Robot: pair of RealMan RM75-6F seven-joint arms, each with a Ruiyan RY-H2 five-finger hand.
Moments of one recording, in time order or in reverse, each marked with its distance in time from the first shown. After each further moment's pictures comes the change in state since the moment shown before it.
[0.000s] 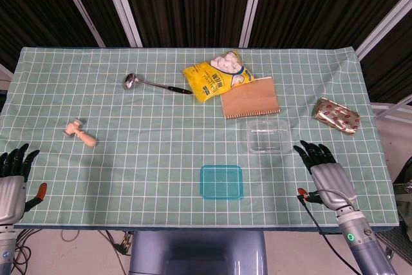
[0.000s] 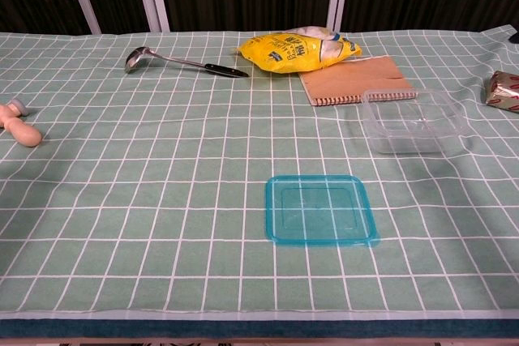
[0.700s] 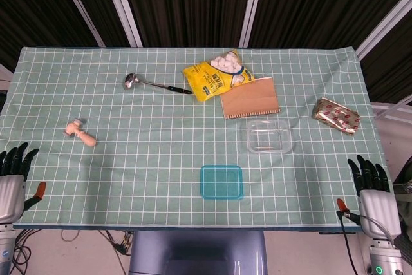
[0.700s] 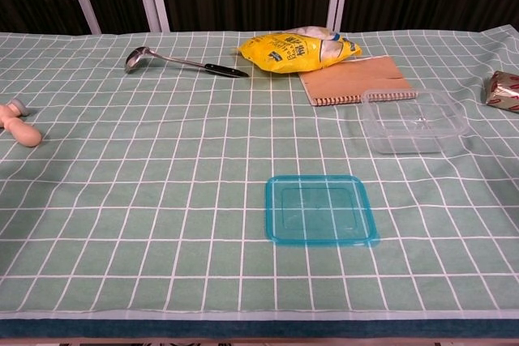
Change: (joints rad) left arm -0.004 -0.004 -0.001 0.022 0.009 0.004 -0.002; right arm -0.293 -0.210 -0.091 0.356 -0.250 0.448 0.149
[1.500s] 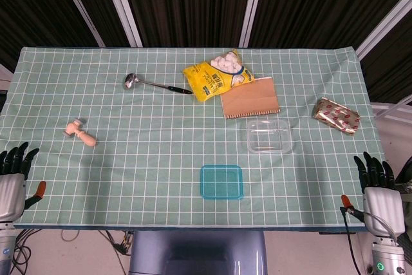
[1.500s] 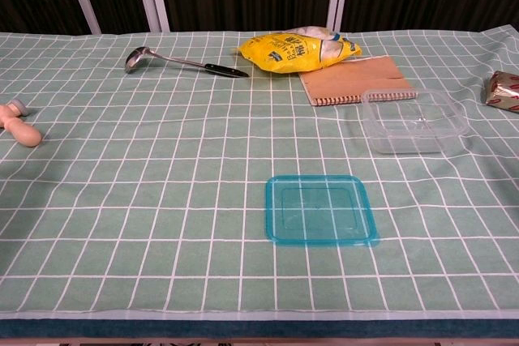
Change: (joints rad) left arm -0.008 -0.003 -0.005 0.010 -0.021 -0.021 0.006; right arm 0.000 -0.022 0.029 0.033 0.028 0.021 -0.015
